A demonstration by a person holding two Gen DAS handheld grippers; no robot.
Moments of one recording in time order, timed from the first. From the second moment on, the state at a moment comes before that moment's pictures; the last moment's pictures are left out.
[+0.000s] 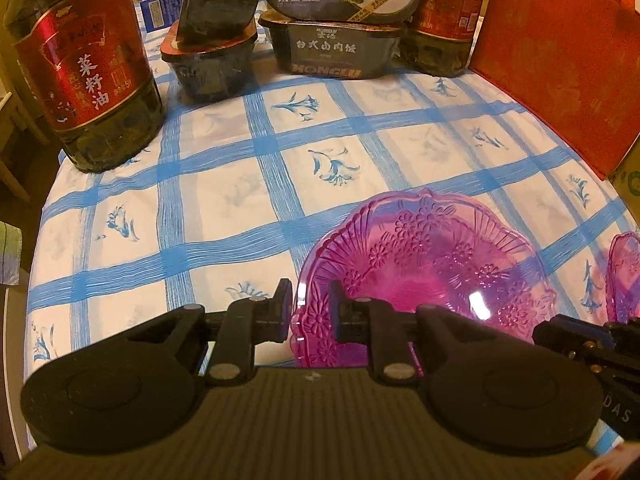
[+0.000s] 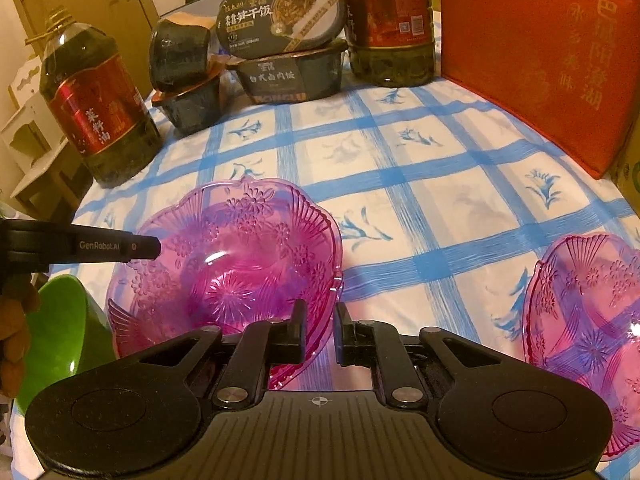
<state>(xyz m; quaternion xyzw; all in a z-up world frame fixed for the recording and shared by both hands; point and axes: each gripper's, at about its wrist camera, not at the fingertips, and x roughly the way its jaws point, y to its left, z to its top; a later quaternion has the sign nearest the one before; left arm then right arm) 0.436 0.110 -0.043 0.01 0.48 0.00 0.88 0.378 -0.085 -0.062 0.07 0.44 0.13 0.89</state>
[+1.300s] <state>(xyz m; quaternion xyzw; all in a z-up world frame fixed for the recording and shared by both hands) 0.245 -0.025 0.033 -0.08 0.42 -0.07 0.90 0.203 -0.234 0.009 0.09 0.42 0.07 0.90</state>
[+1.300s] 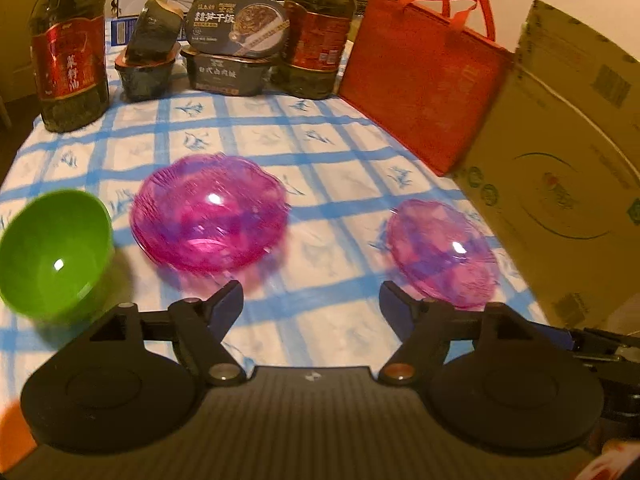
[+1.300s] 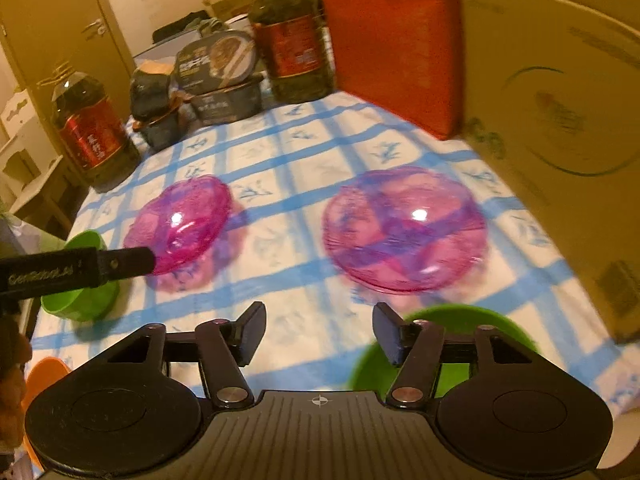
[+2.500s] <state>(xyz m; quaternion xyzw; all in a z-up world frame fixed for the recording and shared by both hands) 0.265 -0.099 0.011 -0.09 0.43 -0.07 0.89 0.227 -0.335 0.014 0.10 0.42 0.03 0.90</state>
